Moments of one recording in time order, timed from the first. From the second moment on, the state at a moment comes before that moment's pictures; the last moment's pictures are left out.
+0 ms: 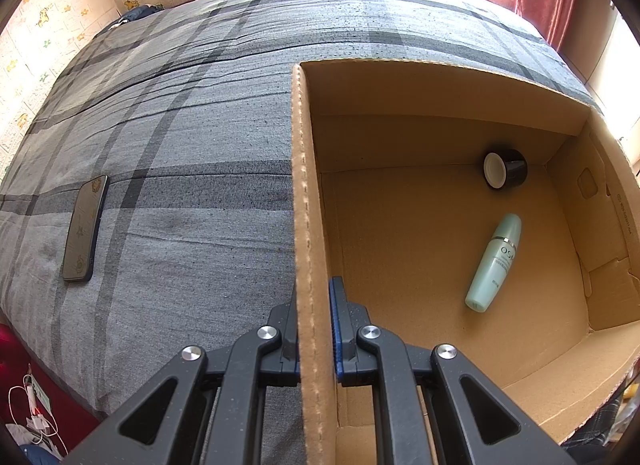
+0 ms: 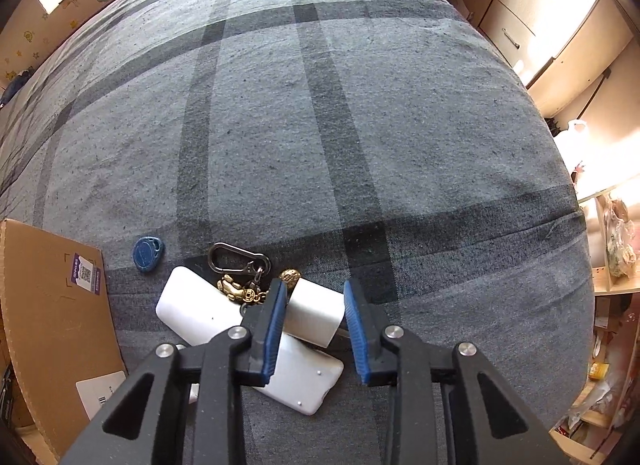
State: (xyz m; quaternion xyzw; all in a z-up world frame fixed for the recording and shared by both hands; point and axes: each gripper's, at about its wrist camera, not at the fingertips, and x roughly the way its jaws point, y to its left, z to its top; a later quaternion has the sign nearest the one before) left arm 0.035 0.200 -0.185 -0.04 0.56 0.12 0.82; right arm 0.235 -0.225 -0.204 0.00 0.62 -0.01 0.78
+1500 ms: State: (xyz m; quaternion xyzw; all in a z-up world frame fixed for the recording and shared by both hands) left arm 0.035 0.199 -0.185 -0.04 0.56 0.12 0.82; right arm 0.160 -0.084 -0.048 -0.17 0.54 0.13 0.81
